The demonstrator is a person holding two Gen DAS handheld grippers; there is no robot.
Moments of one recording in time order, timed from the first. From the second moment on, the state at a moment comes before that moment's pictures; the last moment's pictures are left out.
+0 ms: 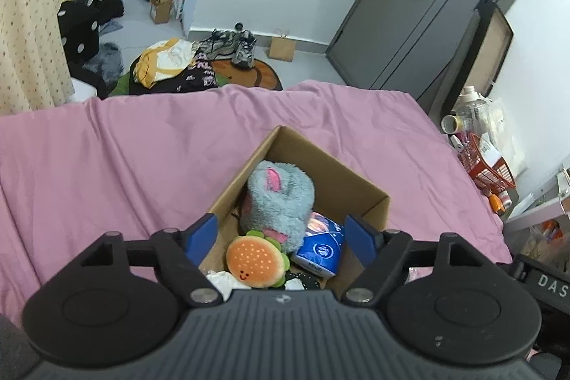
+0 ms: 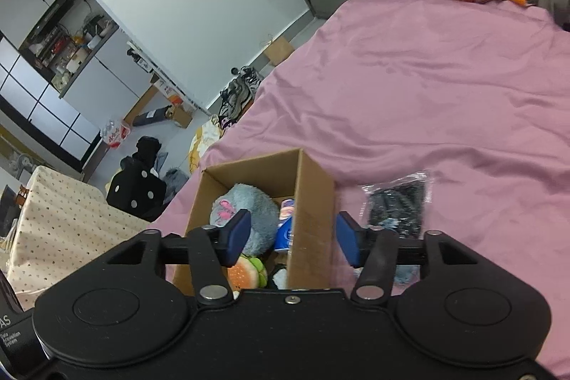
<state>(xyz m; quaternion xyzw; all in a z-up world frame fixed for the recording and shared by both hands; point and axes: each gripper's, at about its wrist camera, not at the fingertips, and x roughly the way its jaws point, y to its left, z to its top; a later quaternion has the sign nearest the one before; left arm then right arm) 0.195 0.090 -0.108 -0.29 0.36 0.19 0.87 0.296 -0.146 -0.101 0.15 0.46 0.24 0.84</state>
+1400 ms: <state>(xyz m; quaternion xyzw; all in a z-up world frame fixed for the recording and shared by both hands) 0.226 -0.081 -0.132 -0.18 0.40 0.15 0.89 0.315 -0.300 -0.196 0.35 0.47 0.23 0.77</state>
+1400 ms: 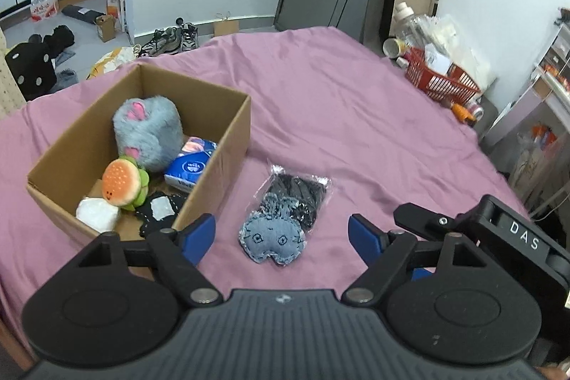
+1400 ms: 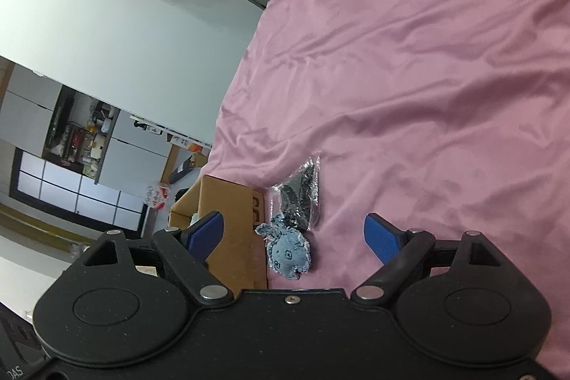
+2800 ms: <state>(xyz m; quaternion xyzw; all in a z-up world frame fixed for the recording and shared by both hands) 0.281 -0.080 -0.211 -0.17 0.48 0.17 0.85 0.395 -0.241 -0.270 0.32 0.54 0.32 0.71</state>
